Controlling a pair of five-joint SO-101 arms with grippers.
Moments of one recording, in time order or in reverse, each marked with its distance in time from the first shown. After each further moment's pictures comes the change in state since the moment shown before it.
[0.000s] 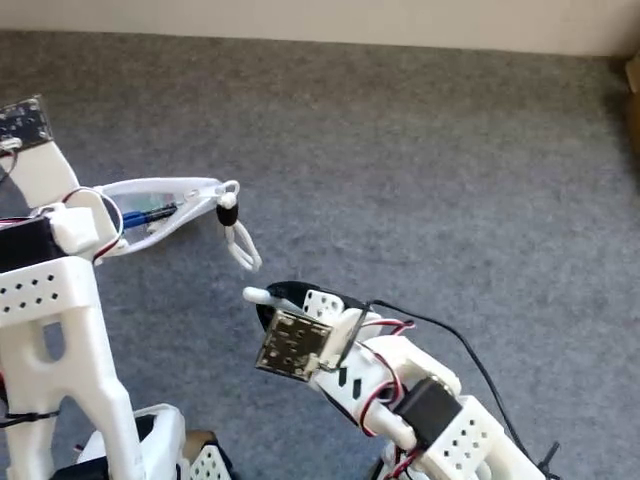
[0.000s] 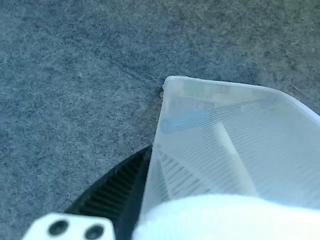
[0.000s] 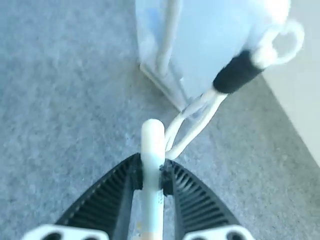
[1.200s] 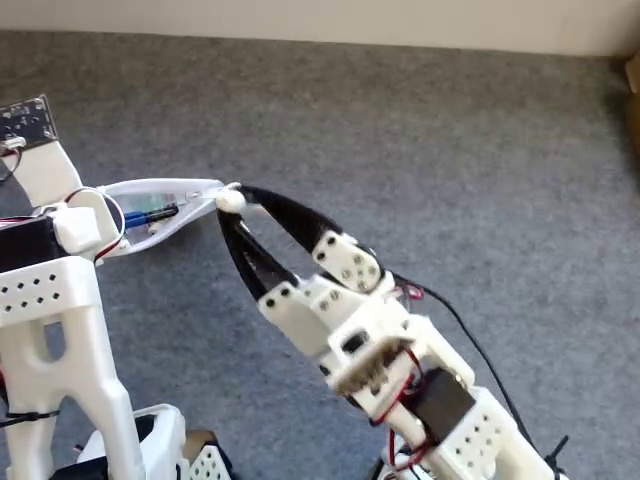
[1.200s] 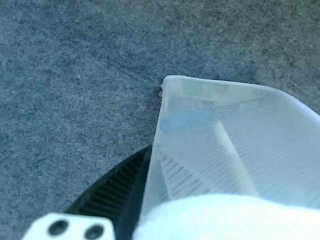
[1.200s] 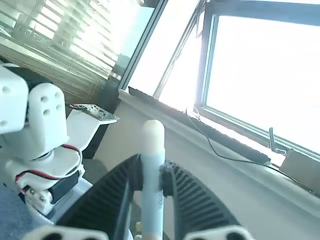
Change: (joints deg) left arm 0.5 0.0 0.0 0.0 -0.4; right arm 0.0 9.8 -17.1 -35.2 -6.3
